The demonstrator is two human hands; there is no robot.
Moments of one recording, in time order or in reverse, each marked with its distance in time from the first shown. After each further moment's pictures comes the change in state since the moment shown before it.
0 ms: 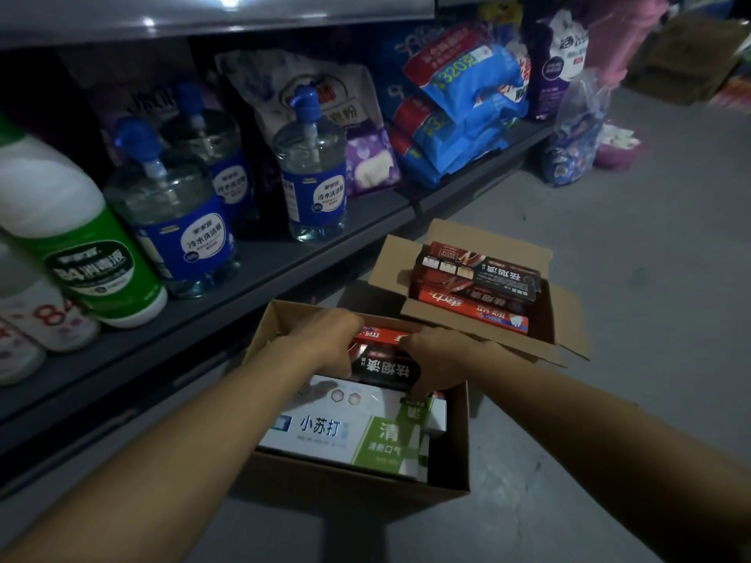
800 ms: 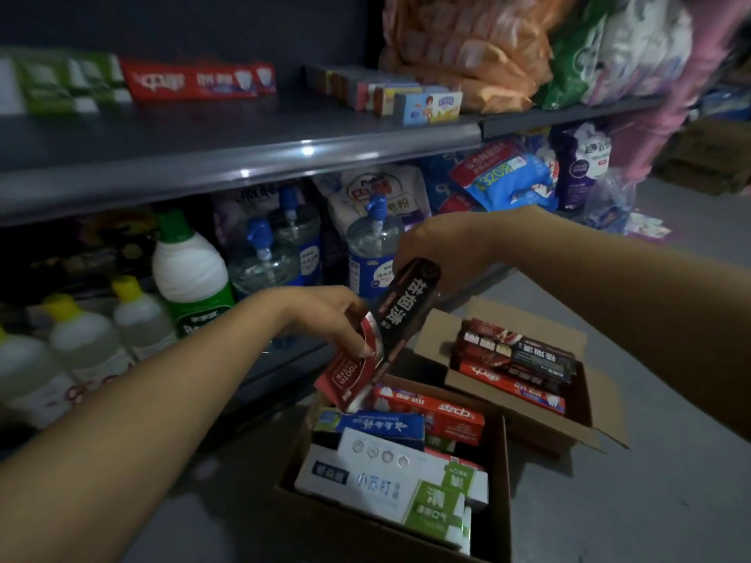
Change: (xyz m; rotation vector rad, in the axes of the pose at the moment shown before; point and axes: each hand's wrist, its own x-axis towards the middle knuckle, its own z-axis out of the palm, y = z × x) left_hand -0.082 -0.053 -0.148 -0.629 -0.123 0.026; right_hand -0.061 -0.081 -0.253 -0.503 0.245 -0.259
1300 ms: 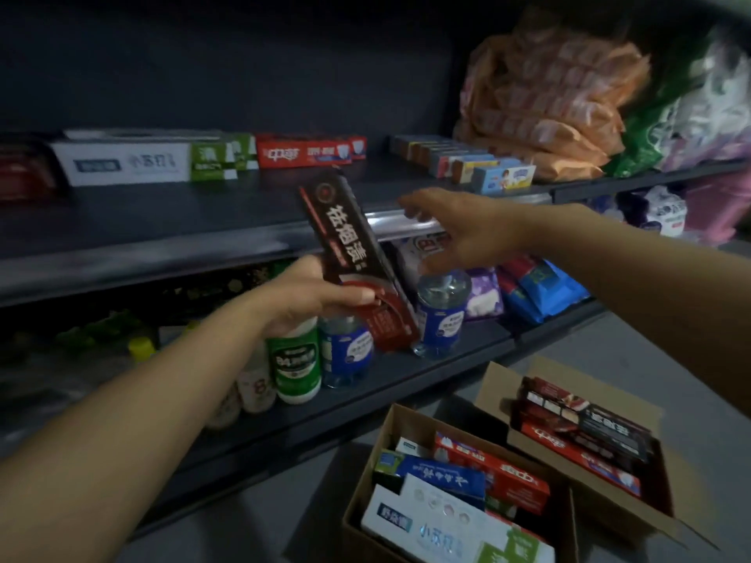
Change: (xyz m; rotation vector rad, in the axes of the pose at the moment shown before) left_hand -0.100 -0.025 -0.069 -0.616 0.548 0.286; right_hand 0.021 -0.041 -0.107 0.324 0.384 0.048
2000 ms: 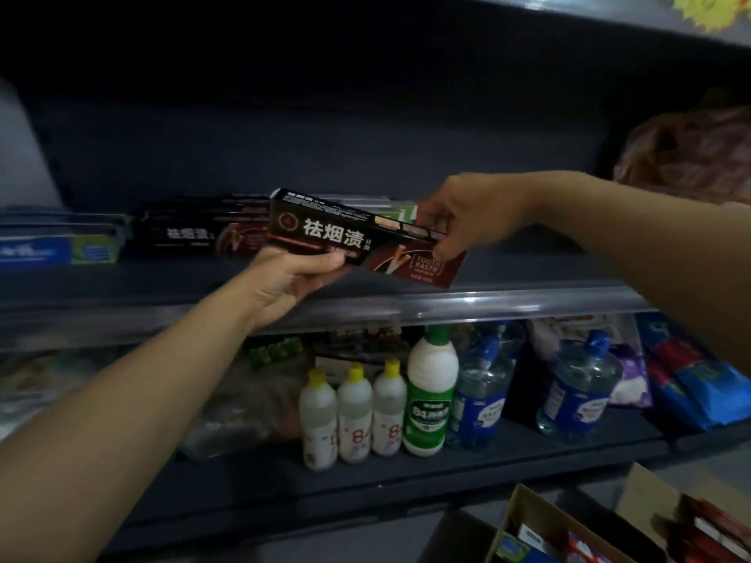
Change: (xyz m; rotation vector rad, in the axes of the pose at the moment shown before) left_hand -0.123 0.067 -0.171 -0.427 0.502 0.254; right_hand 0.120 -0.172 -0.081 -0.104 -0.089 -0.217
